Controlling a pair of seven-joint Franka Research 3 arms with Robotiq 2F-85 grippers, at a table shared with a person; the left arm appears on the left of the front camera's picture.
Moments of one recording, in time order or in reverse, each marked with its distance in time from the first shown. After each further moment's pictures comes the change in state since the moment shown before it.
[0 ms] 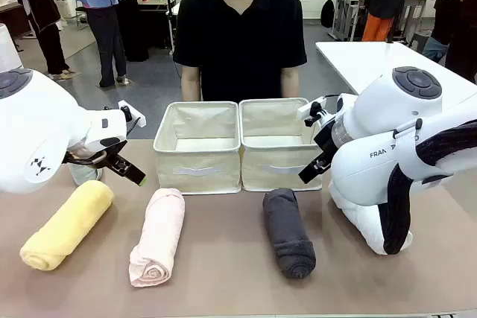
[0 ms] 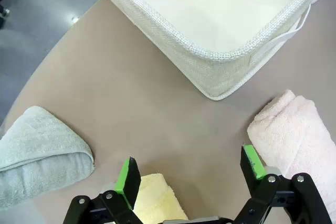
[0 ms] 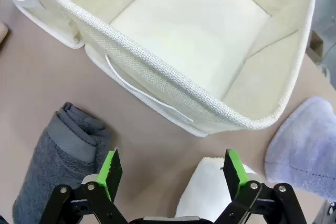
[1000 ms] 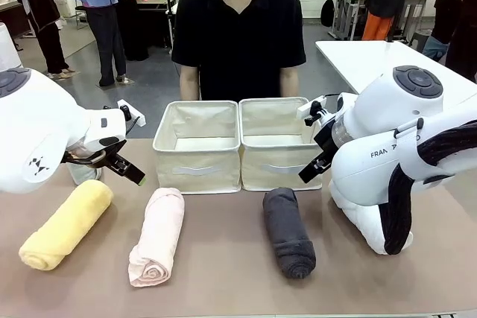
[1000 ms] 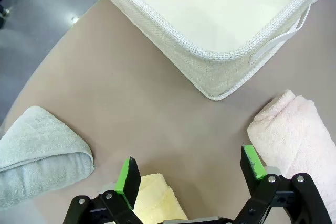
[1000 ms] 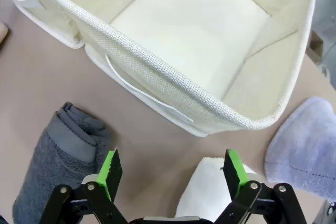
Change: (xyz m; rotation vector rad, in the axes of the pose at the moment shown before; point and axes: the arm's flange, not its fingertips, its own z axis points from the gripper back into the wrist) left arm 0.000 0.000 0.000 0.000 0.000 0.000; right arm 0.000 0.000 0.000 0.000 0.000 0.001
